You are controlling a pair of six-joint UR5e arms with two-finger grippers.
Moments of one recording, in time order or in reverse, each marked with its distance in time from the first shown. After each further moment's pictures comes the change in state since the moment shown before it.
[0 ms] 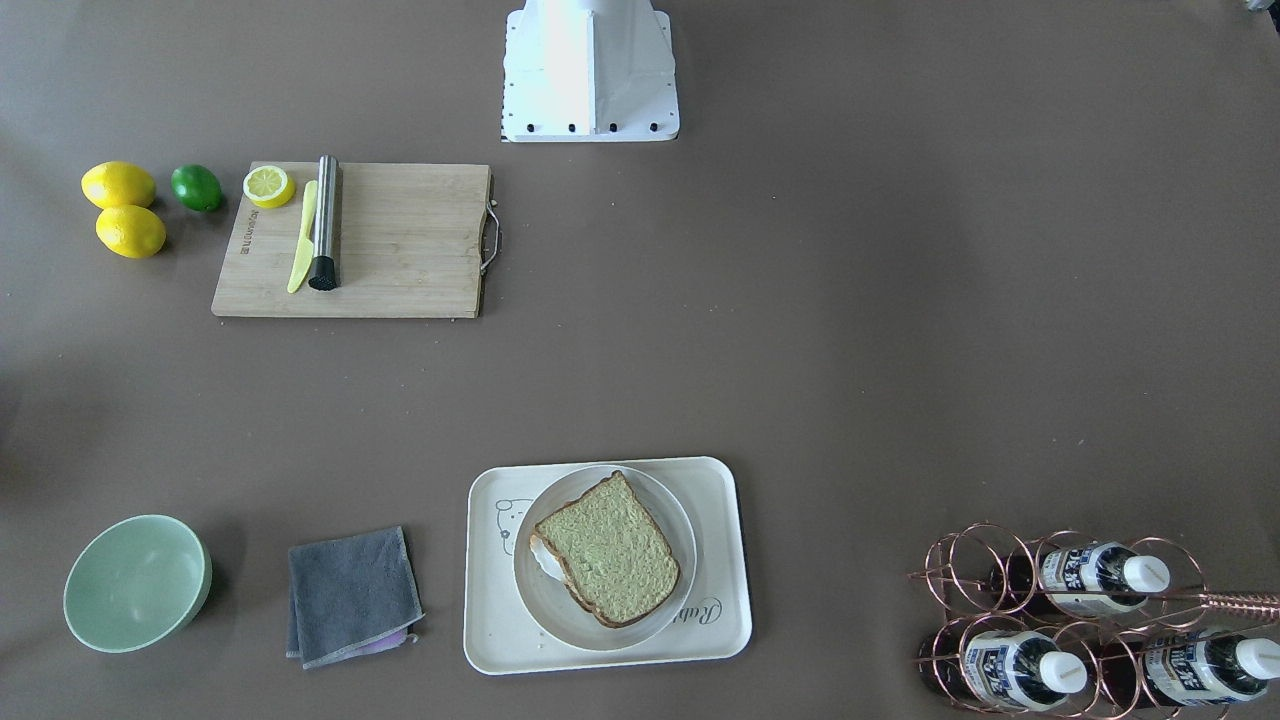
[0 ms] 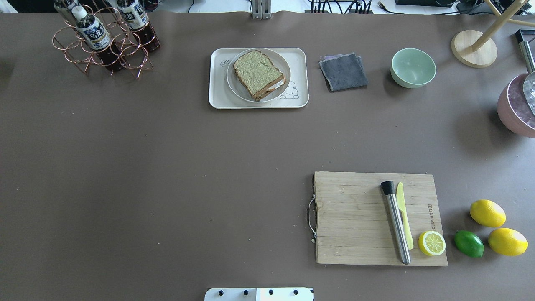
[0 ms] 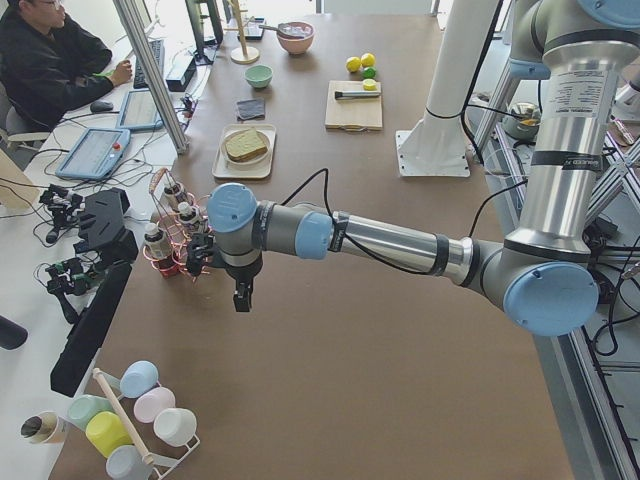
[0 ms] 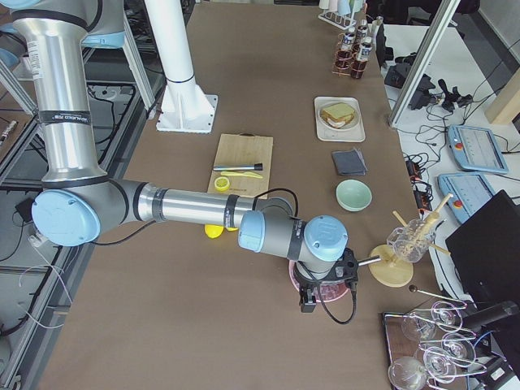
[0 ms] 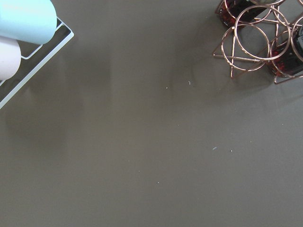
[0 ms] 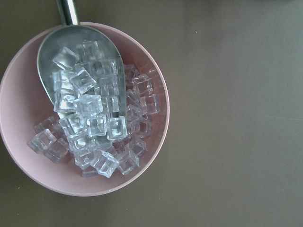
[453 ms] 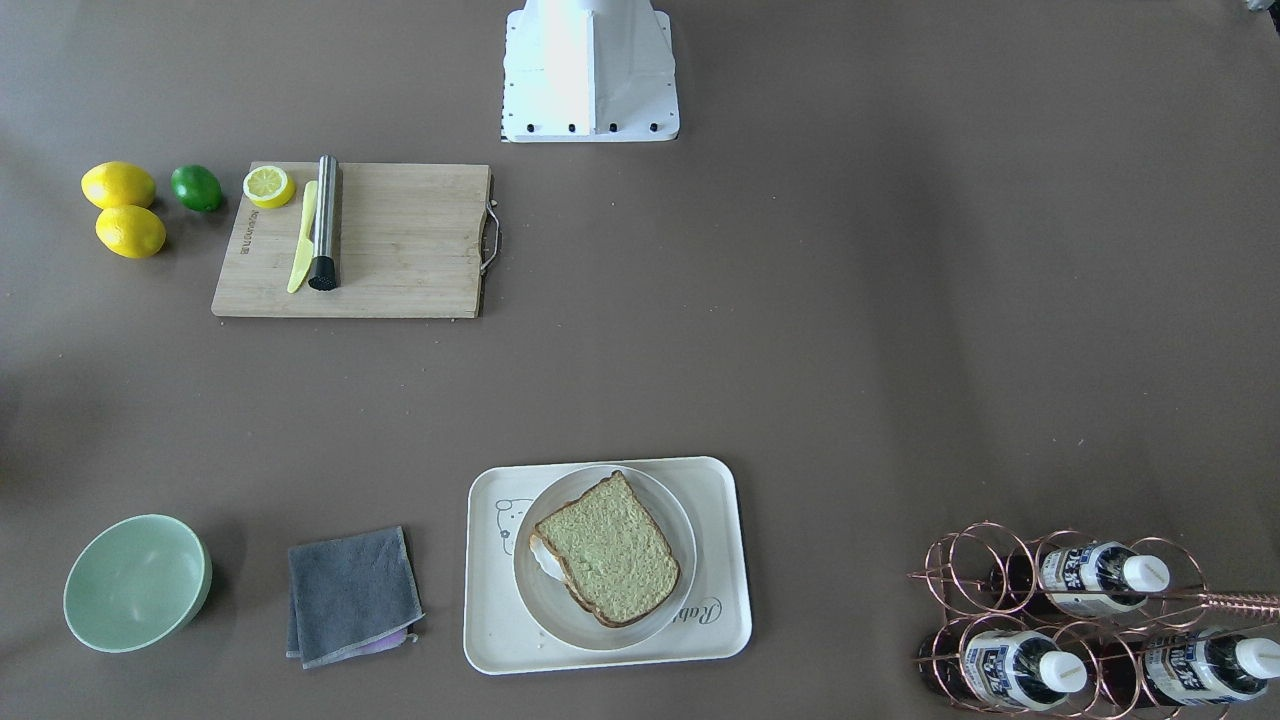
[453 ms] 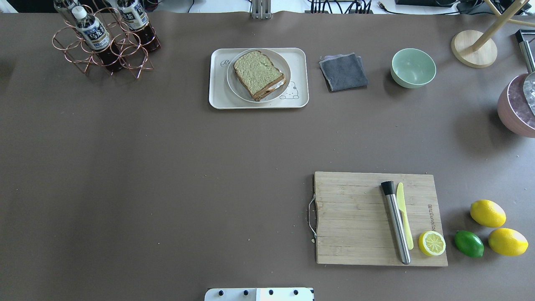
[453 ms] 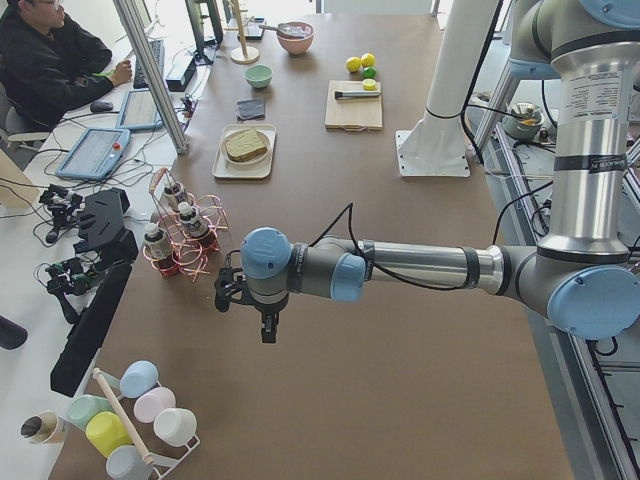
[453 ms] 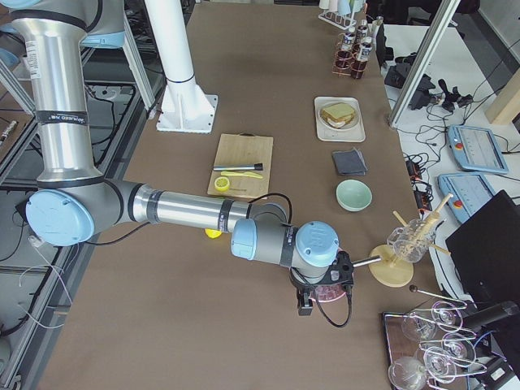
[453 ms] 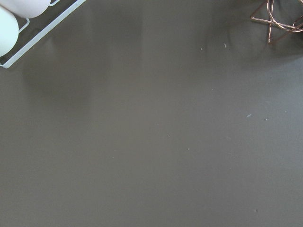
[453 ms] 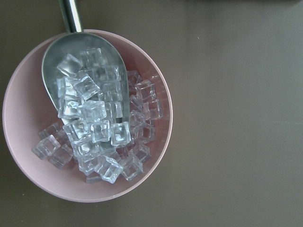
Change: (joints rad) left arm -0.019 0.125 0.021 -0.154 -0.021 -0.002; right arm 0.001 -0.006 0.000 0.035 0.021 0.036
